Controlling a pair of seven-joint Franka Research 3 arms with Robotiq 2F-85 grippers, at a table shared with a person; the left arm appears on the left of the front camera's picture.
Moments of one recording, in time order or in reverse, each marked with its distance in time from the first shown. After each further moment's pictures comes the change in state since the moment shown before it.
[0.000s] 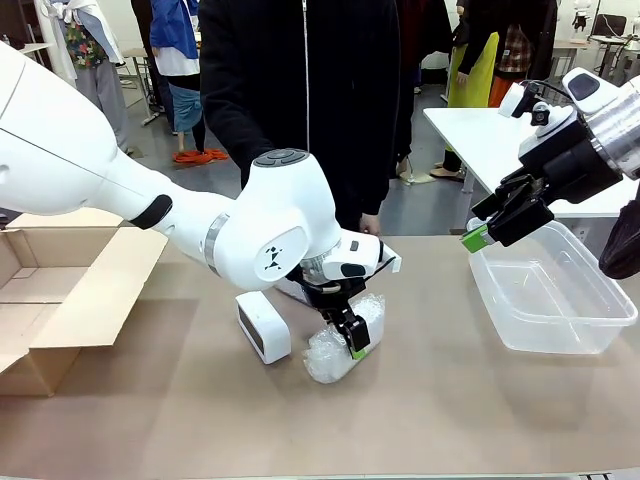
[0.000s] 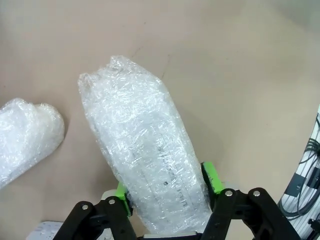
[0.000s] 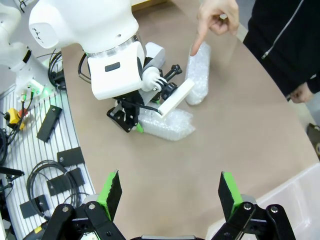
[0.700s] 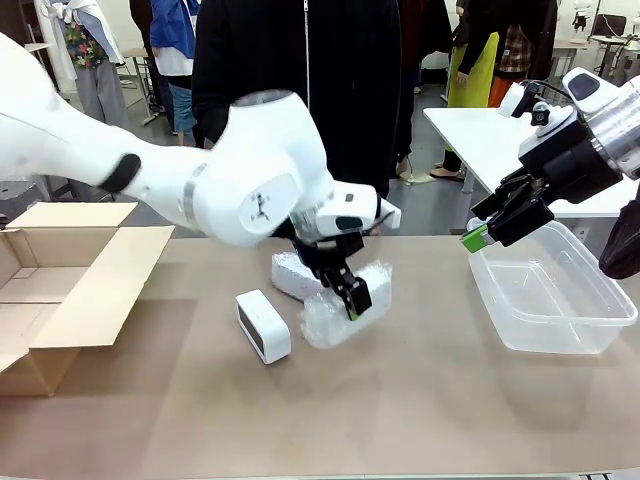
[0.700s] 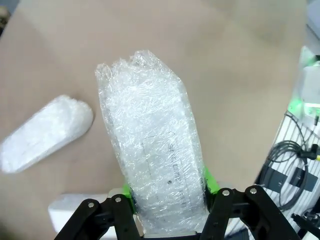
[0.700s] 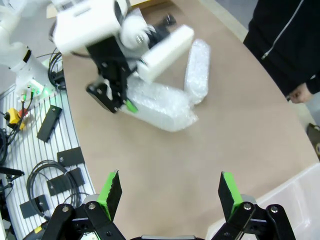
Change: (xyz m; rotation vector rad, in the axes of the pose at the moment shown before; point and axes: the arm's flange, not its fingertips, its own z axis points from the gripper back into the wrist) left arm 0.008 -0.009 0.098 0.011 -0.060 0.026; right arm 0.000 0.000 0.000 0.000 0.000 0.000
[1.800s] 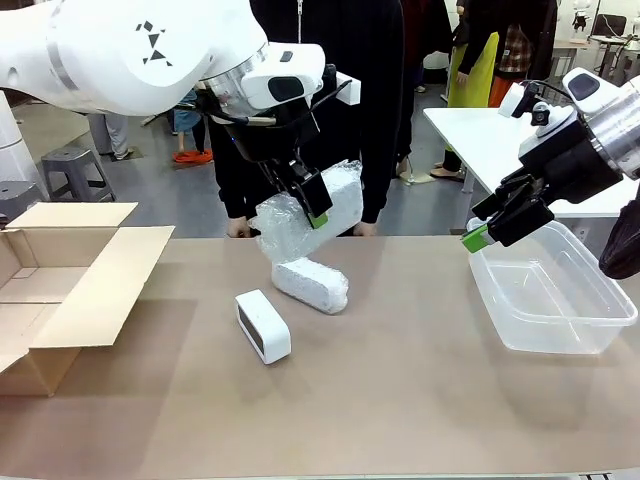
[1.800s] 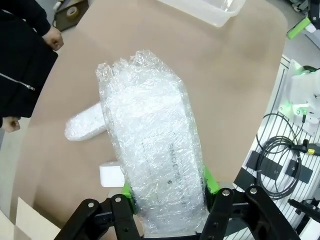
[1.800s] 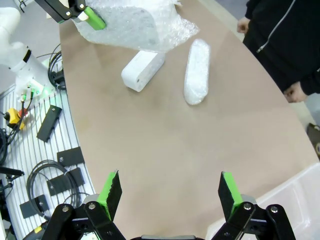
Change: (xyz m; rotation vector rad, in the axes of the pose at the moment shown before) left arm -0.011 0.007 0.152 0.082 -0.108 -0.017; right arm 0.000 0.000 0.000 0.000 0.001 0.000
